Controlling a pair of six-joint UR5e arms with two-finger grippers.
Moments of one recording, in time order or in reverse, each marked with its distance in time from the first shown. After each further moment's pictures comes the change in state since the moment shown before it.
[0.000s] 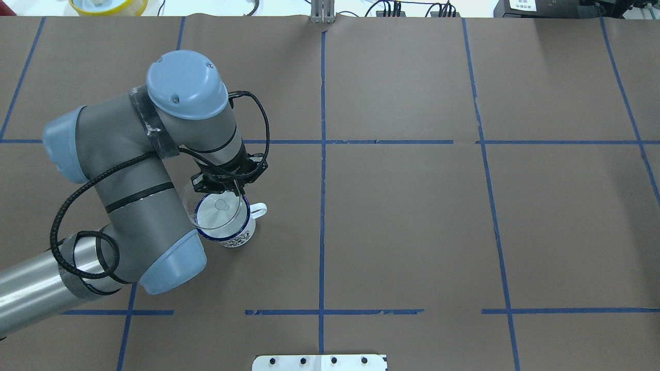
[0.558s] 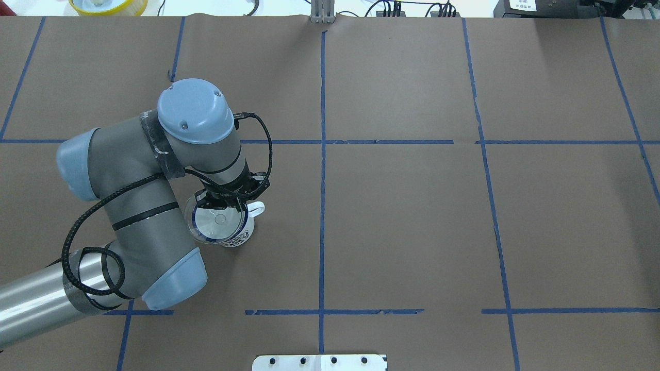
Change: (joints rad) left arm 0.035 0.025 0.005 -0.033 0.005 0.004; right arm 0.000 0.000 0.000 0.000 0.000 0.000
